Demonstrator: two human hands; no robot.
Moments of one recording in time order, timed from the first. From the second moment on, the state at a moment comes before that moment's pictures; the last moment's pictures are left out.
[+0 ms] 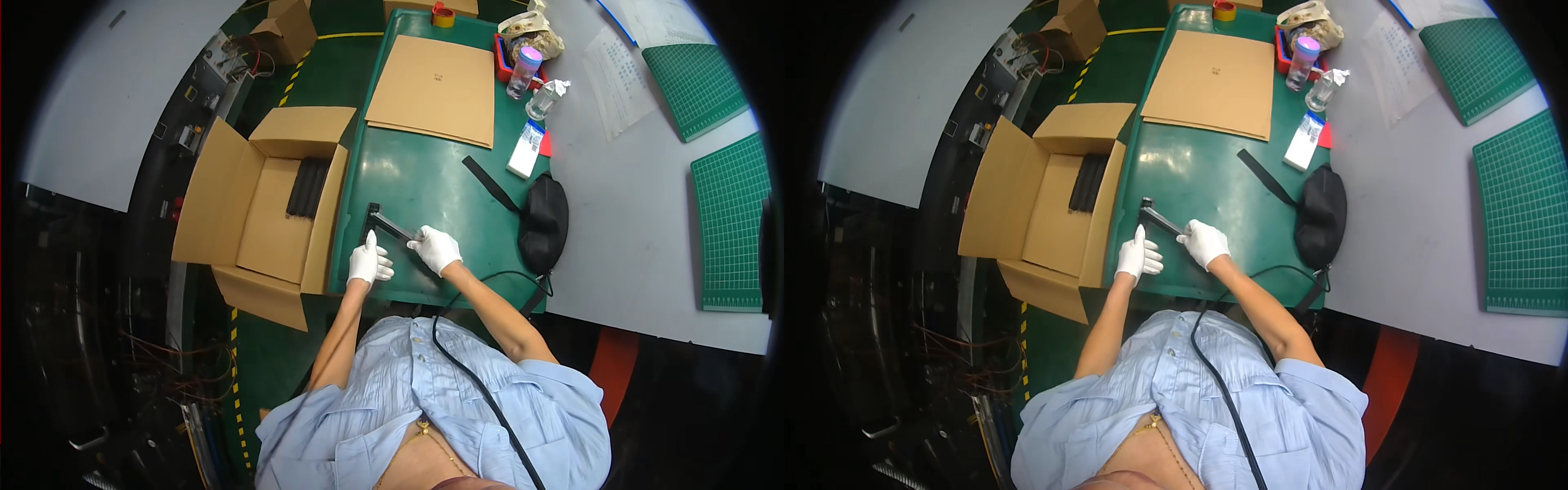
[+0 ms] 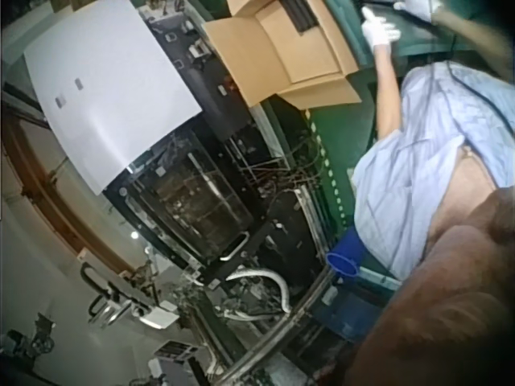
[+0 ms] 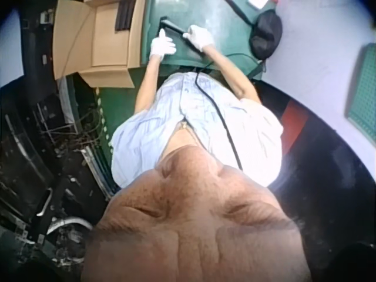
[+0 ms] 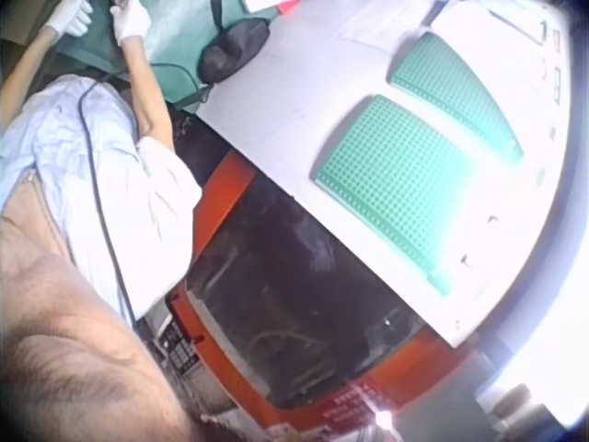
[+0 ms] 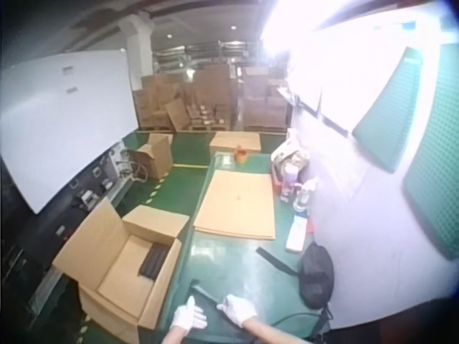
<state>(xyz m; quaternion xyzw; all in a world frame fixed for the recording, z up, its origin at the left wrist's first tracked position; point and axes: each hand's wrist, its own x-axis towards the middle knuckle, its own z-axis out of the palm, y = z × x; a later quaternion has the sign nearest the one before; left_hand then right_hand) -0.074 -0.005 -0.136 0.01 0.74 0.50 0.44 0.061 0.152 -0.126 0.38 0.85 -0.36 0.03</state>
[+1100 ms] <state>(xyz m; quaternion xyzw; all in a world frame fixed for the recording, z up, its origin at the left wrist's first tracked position) 0.013 0.009 0.047 0.00 0.59 0.60 0.53 0.158 0.103 0.047 0.05 0.92 -0.32 -0.22</state>
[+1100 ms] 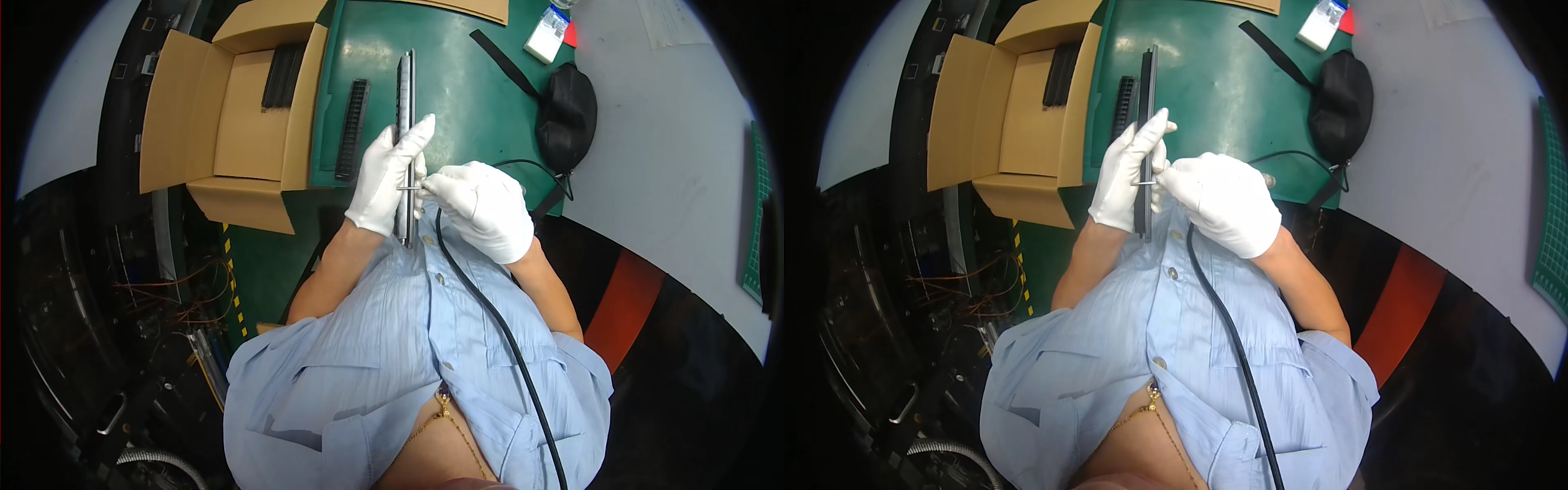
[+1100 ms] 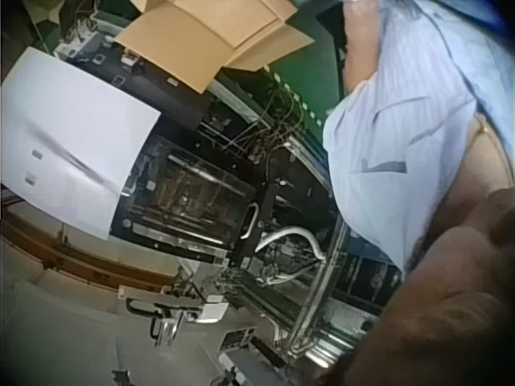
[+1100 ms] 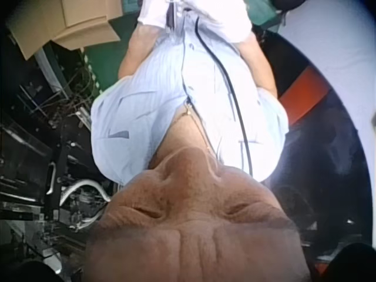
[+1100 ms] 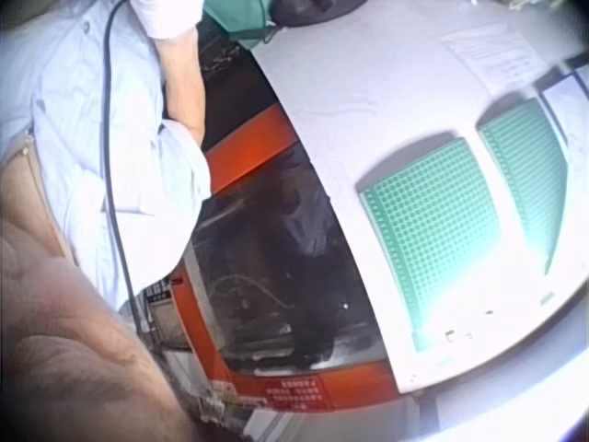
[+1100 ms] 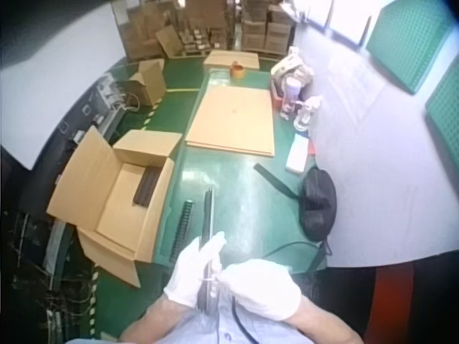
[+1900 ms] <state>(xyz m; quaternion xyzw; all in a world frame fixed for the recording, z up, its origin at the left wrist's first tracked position) 0.016 0.003 0.029 0.03 0.56 0.64 0.52 0.194 0.068 0.043 -0.02 0.93 -0.25 -0.25</state>
